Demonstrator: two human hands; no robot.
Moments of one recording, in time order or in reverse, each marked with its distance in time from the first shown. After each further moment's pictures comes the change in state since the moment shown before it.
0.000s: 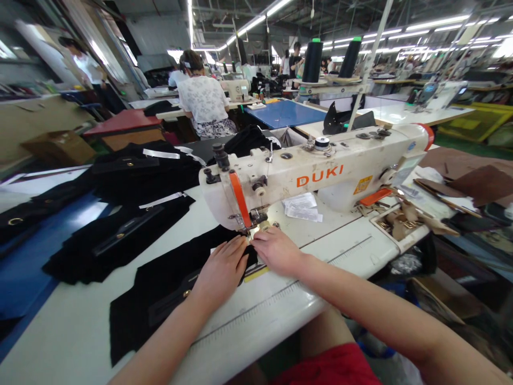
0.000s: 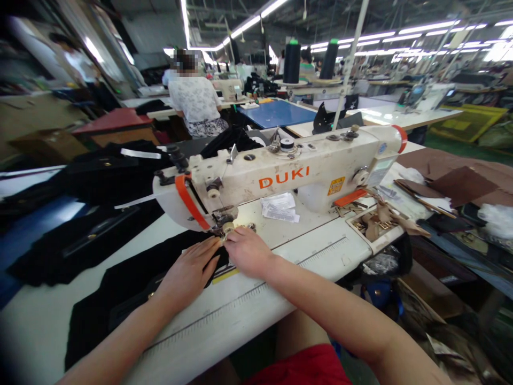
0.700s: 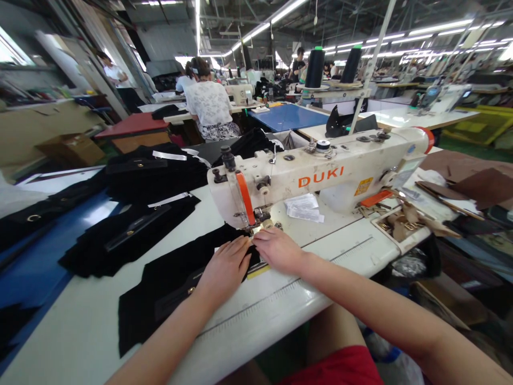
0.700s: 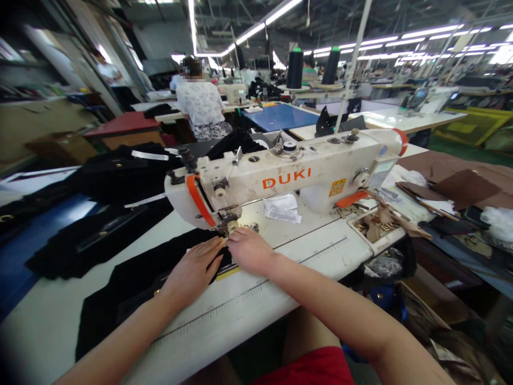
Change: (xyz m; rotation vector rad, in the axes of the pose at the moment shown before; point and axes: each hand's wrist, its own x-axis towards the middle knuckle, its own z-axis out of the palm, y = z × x) left_hand -0.002 0.001 -0.002 -0.016 -0.015 -0.008; right_hand 0.003 0.001 0.000 -0.011 -0.022 -0.059
